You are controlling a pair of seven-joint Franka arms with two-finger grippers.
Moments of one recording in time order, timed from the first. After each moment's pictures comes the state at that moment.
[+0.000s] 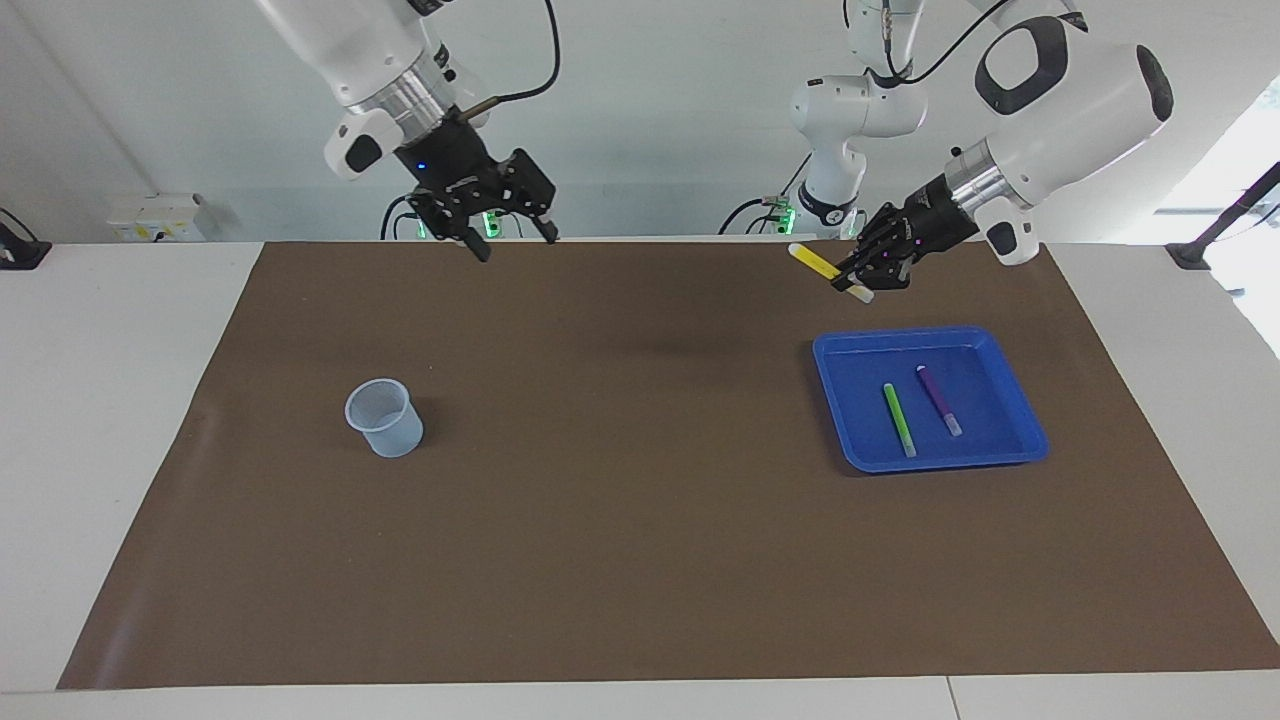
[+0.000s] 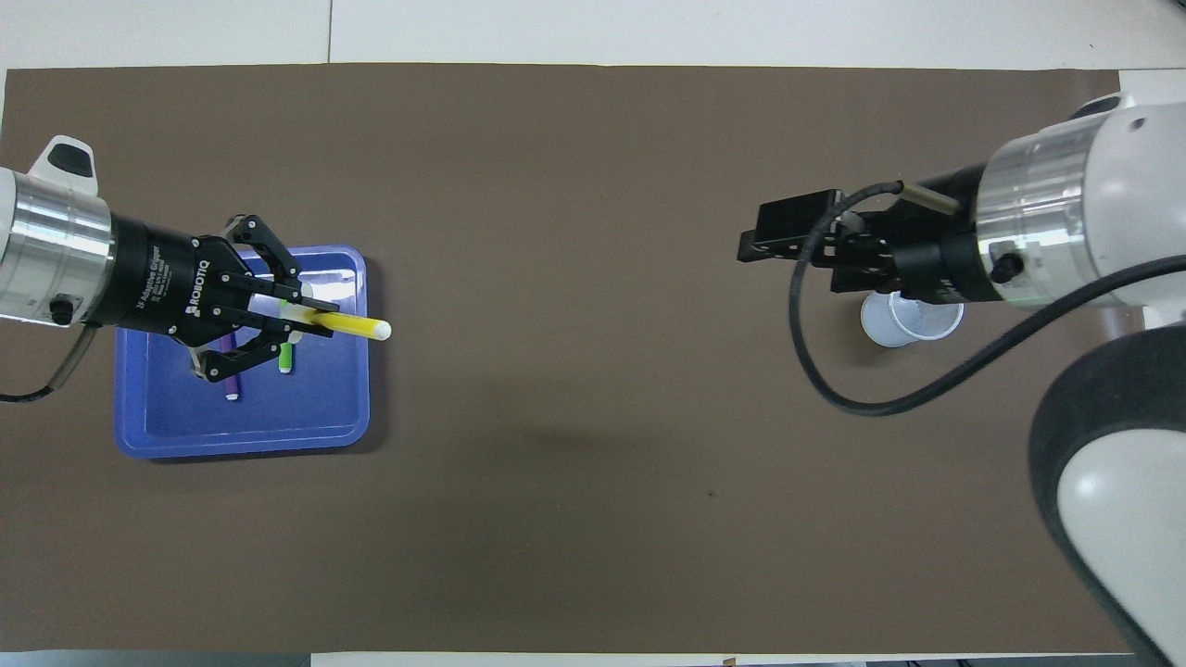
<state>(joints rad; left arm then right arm) -0.11 -0.06 -0.07 -1.79 -0.62 1.70 -1.39 0.06 -0.02 0.23 -1.61 0.47 1.84 0.46</state>
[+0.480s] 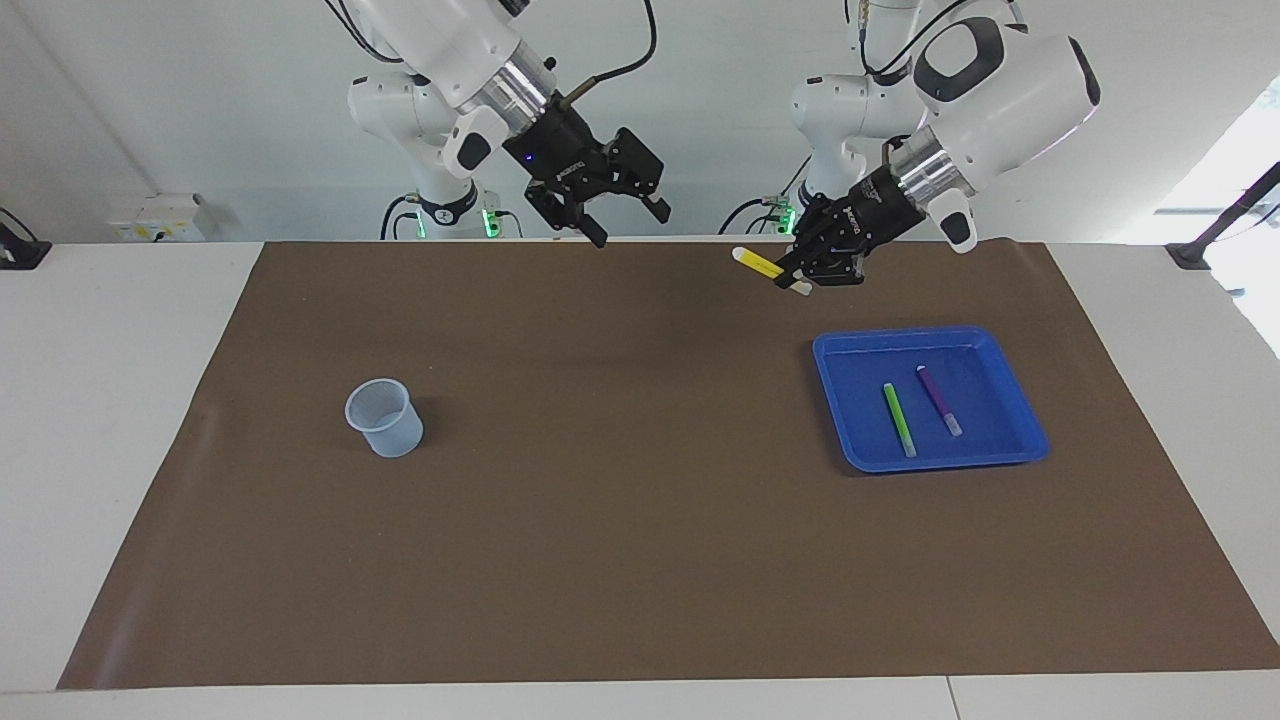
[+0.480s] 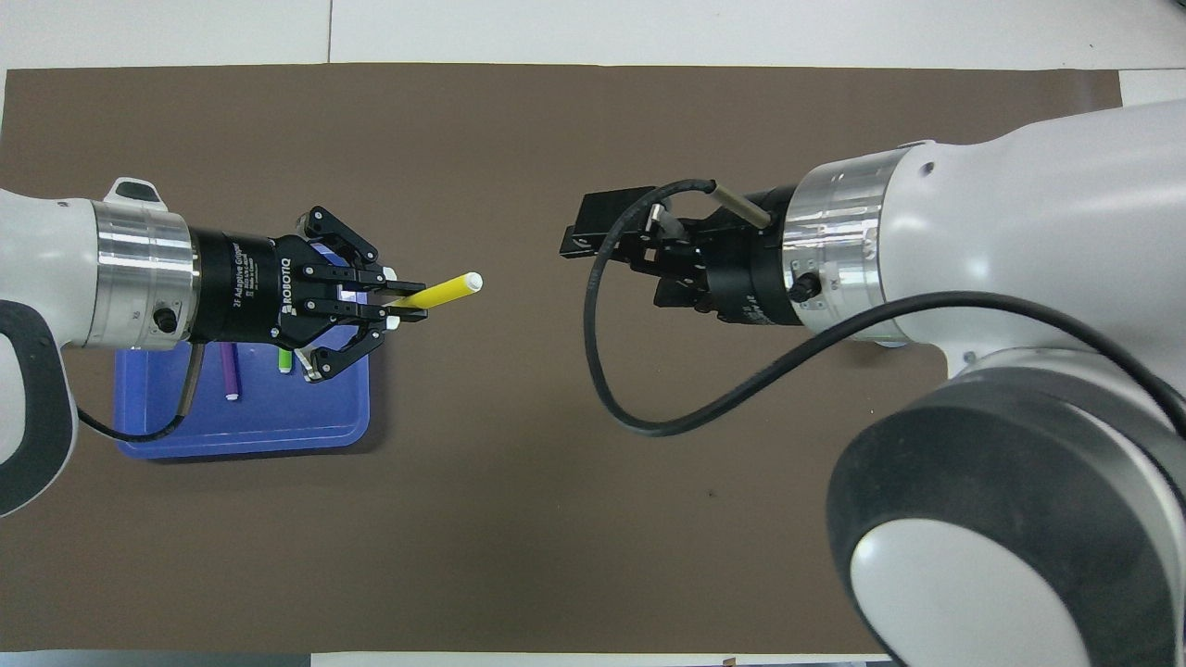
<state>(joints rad) -0.18 -0.13 -0.10 -1.93 -0.81 1.94 -1.65 0.07 0.02 0.38 -1.62 0.59 2.03 0.61</state>
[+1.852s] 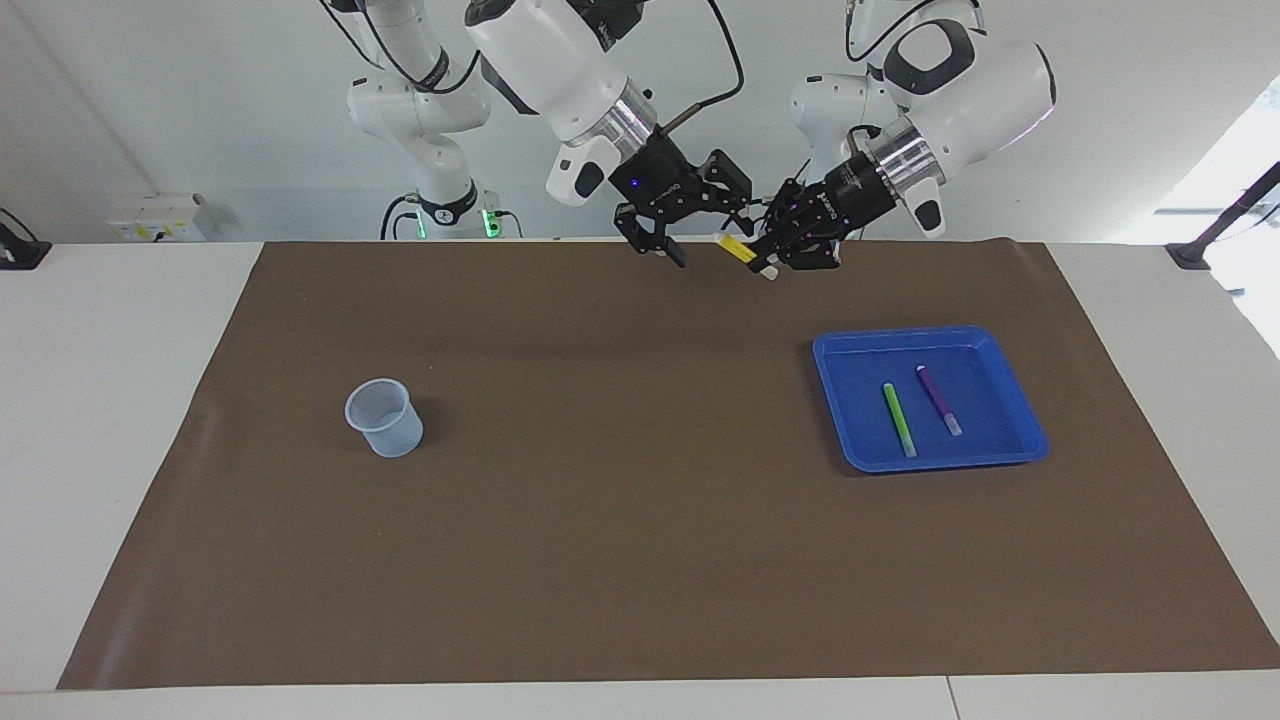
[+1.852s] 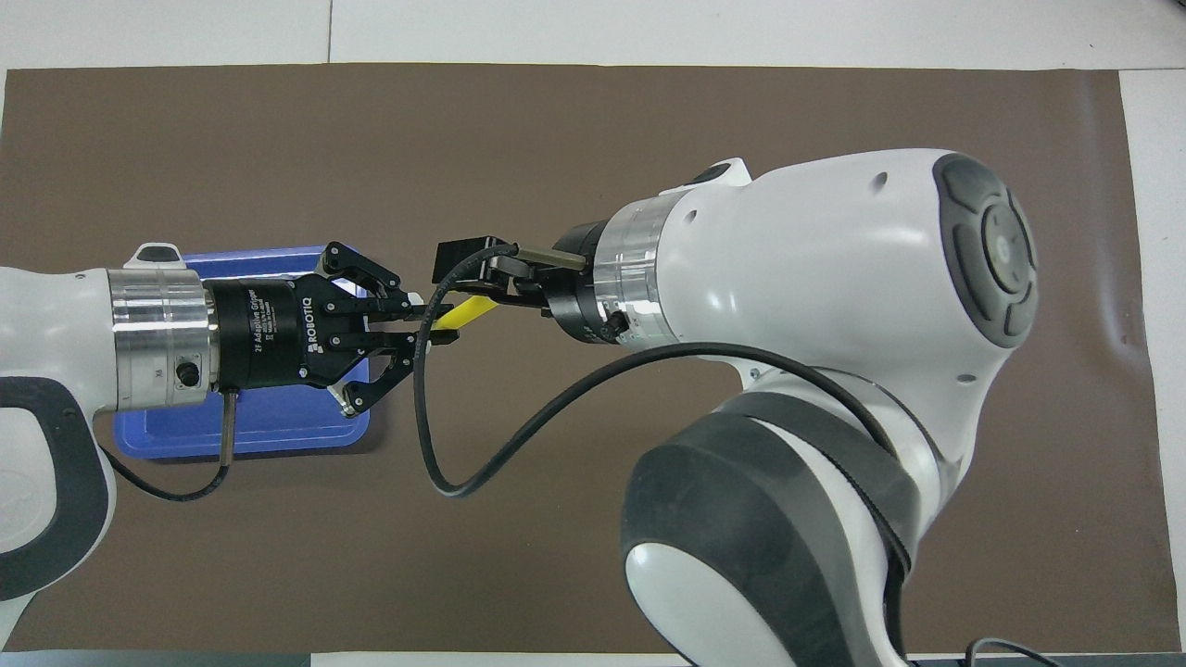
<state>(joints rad) -0.22 -0.23 -0.10 -2.08 -0.97 2.05 -1.66 0.10 0.15 0.52 -1.57 0.48 2.16 0.58</state>
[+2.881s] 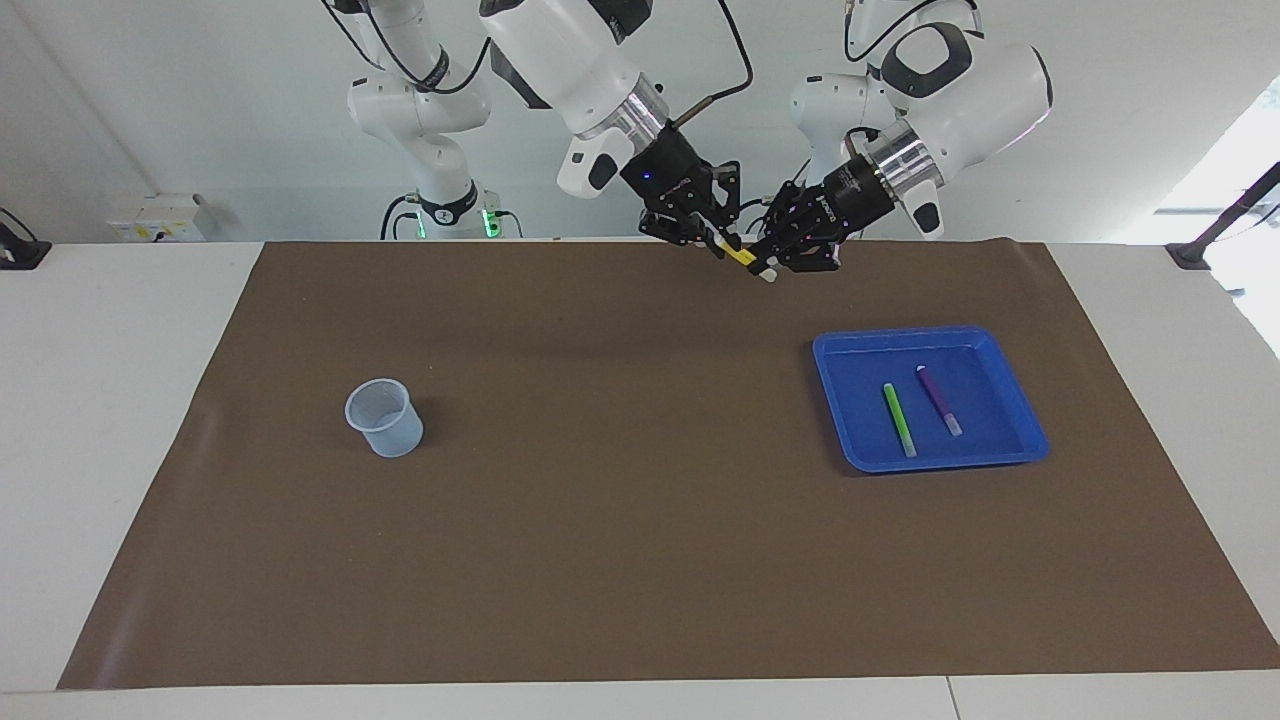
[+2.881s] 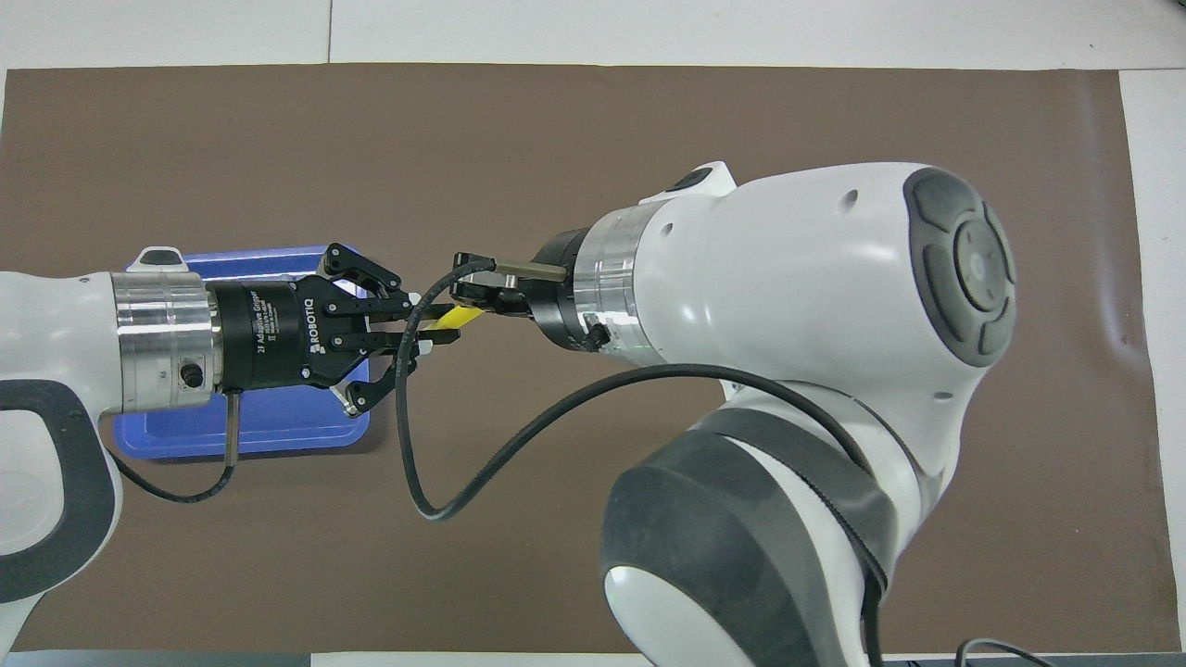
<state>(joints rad) -0.22 -0.23 -0.10 -2.09 -0.98 2.07 -1.66 0.11 0.15 0.53 -1.56 0.45 2.18 0.58</state>
